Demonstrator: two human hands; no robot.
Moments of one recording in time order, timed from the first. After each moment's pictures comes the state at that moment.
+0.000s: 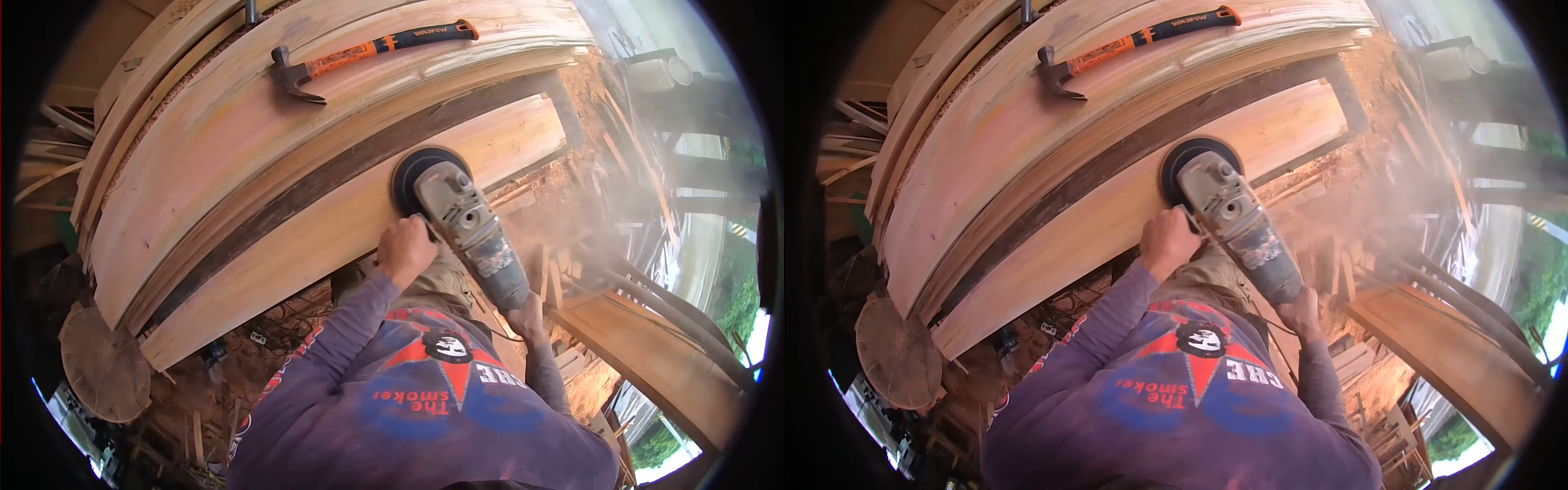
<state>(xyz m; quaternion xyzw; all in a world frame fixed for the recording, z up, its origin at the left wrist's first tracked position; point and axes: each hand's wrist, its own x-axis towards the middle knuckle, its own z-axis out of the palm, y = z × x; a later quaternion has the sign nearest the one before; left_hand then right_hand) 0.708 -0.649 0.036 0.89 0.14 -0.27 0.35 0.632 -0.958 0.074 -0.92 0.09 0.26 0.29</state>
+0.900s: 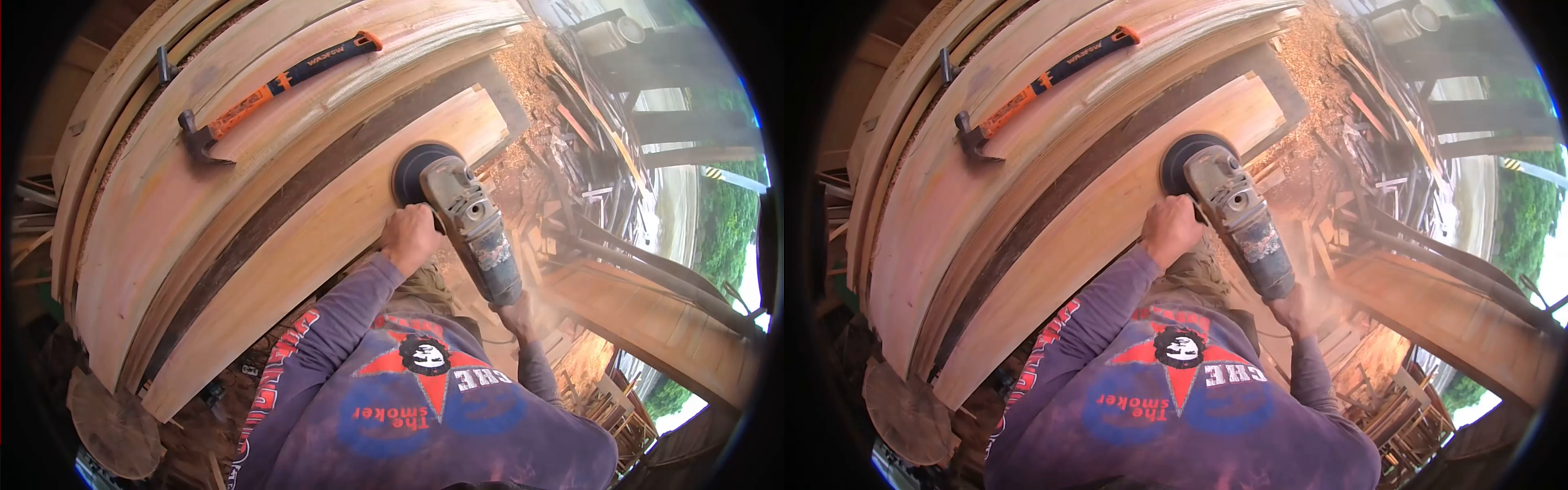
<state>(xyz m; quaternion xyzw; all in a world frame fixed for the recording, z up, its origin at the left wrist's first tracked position) 0.801 -0.741 0.038 0.88 0.00 -0.24 0.40 0.646 -1.037 0.073 -0.91 0.20 0.29 0.24</state>
